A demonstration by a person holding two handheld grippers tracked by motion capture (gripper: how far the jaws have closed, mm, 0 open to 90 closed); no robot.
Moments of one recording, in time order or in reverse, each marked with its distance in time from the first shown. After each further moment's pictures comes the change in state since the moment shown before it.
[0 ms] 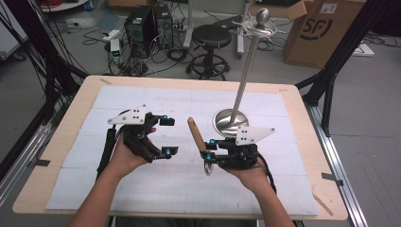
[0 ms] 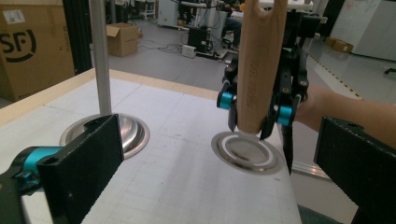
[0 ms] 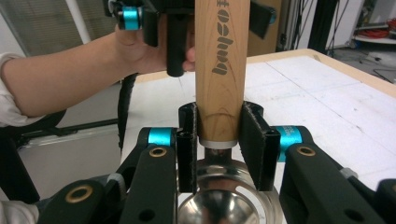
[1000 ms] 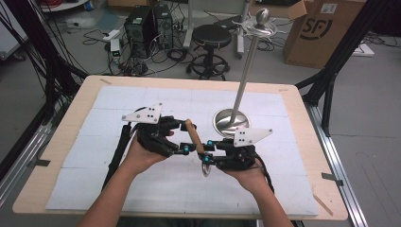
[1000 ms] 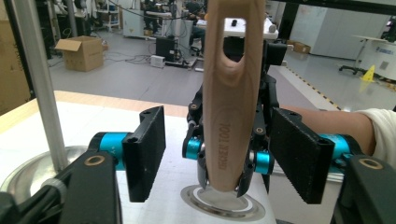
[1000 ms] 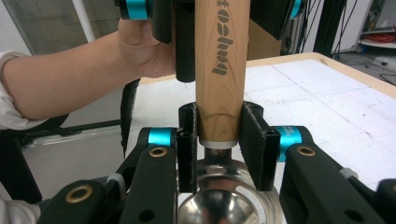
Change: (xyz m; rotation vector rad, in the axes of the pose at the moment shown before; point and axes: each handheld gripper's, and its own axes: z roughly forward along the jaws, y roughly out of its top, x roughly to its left) left arm -0.006 0.013 0.032 -0.028 -0.151 0.041; right arm 0.002 -0.001 0.005 -0.007 0.020 -0.006
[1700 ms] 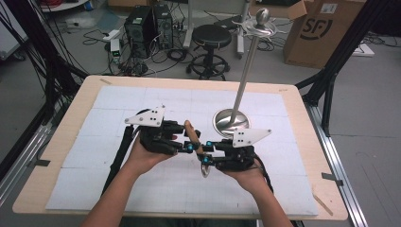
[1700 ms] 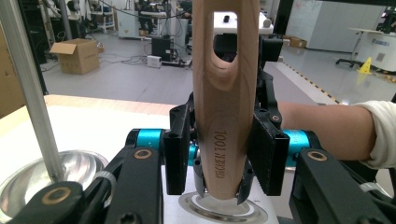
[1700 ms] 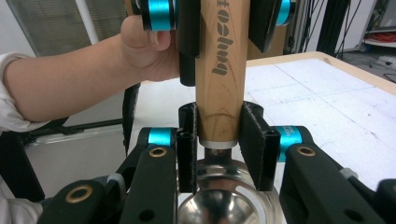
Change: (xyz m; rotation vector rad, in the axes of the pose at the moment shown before) left arm -0.002 -0.002 0.005 0.005 -0.015 0.029; right arm 0.001 -0.001 0.002 0.001 0.006 -0.005
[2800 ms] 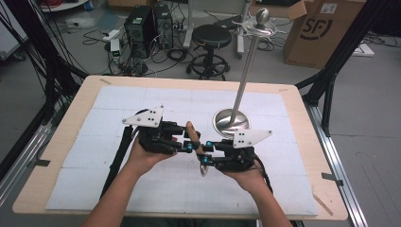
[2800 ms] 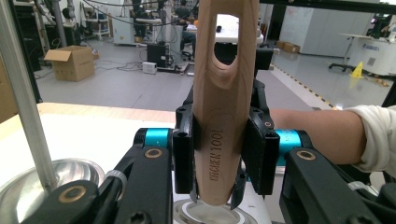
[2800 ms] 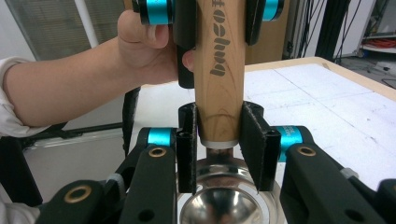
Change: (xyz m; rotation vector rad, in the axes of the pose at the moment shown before) left arm -0.003 0.002 -0.001 -0.022 -0.019 0.010; right arm 0.002 -0.001 0.000 -0.020 0.000 -0.001
